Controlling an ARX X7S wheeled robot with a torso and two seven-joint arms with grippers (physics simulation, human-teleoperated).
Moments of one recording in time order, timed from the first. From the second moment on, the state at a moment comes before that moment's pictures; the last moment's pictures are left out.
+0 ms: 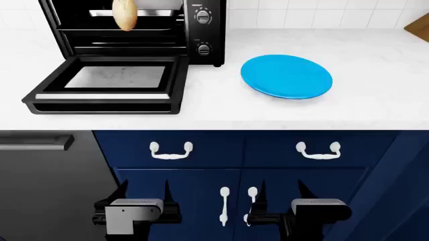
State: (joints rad) left arm 0.00 0.00 0.00 0.00 0.00 0.00 0.00; right arm 0.00 0.00 0.00 0.00 0.00 0.00 0.00
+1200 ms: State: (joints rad) left arm 0.00 -0.09 0.13 -0.02 -0.11 0.01 -0.09; right arm 0.02 0.10 -0.13 0.02 0.07 0.00 0.11
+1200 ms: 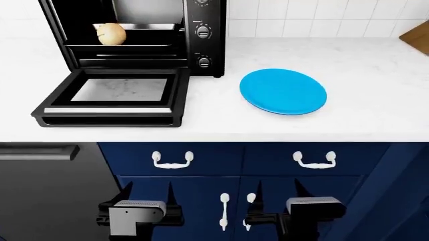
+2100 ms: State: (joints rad) left arm -0.32 -0.23 -0.04 0.69 -0.76 -0.97 -0.58; right arm 0.25 0.19 -0.02 -0.68 0.45 0.90 0.33
